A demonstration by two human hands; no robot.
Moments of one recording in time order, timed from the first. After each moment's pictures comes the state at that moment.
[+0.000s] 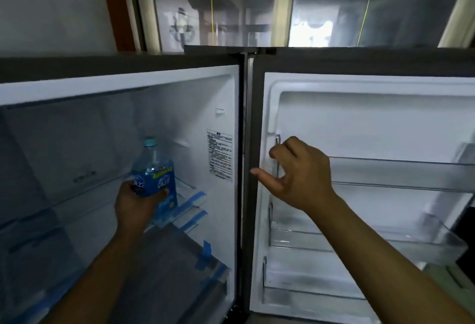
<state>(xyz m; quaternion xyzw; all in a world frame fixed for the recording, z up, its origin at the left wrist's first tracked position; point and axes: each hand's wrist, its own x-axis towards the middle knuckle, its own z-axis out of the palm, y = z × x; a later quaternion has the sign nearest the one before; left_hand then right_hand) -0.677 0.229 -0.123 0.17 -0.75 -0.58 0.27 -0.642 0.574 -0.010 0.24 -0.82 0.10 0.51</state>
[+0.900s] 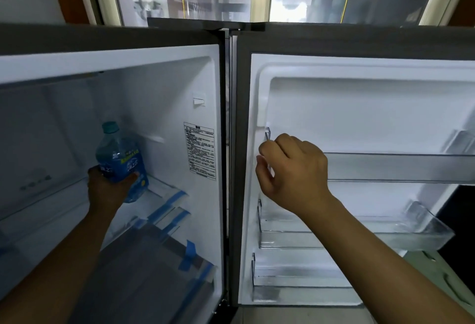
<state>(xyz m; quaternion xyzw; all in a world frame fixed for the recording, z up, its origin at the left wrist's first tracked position) -0.787 0.183 -0.145 0.15 -0.77 -0.56 0.28 -0.650 0.567 -0.015 0.21 -0.81 0.02 0.55</state>
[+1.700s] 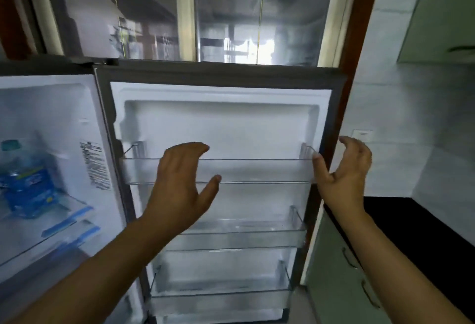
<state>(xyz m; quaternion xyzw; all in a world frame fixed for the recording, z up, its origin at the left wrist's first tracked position) -0.577 0.597 -0.003 -0.30 -0.81 -0.27 0.44 -0.566 0.910 -0.011 -0.06 -0.79 0.33 0.51</state>
